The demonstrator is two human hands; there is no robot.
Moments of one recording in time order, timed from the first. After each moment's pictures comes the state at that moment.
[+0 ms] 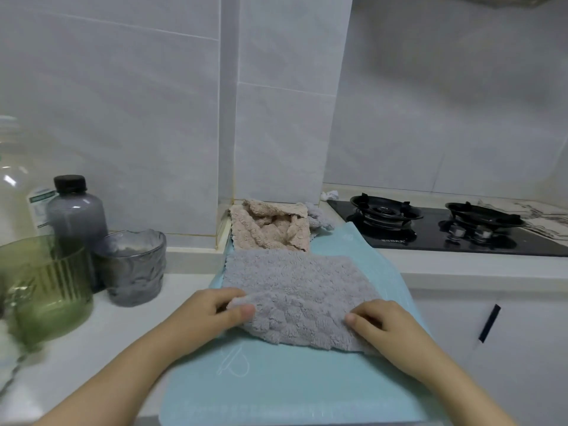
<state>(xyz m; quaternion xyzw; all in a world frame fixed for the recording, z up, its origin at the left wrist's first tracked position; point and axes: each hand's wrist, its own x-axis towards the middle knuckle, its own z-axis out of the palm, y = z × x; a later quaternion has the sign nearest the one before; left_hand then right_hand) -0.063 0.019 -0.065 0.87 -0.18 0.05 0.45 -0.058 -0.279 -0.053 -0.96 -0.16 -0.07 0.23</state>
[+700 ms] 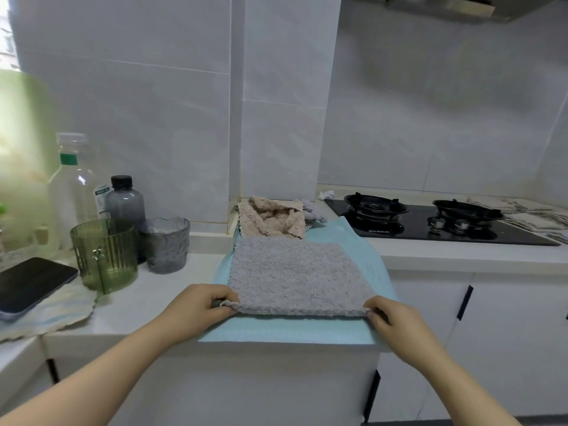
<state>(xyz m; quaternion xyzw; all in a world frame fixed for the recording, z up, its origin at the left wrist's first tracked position) -0.144 0.022 -0.064 0.94 -0.13 0.10 0.30 -0.136 -0.310 -0.060 -0.96 -0.11 -0.11 0.23</state>
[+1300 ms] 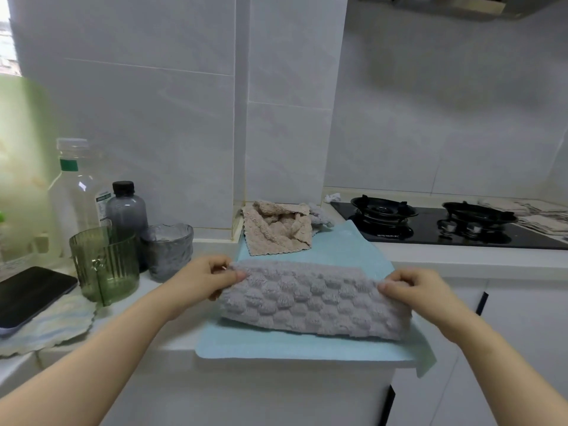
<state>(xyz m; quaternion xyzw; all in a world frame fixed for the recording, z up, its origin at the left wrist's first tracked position) -0.118 0.025 -0.022 0.84 -0.05 0.03 0.53 -0.104 -0.316 -0.012 -0.88 -0.06 -0.07 0.46</state>
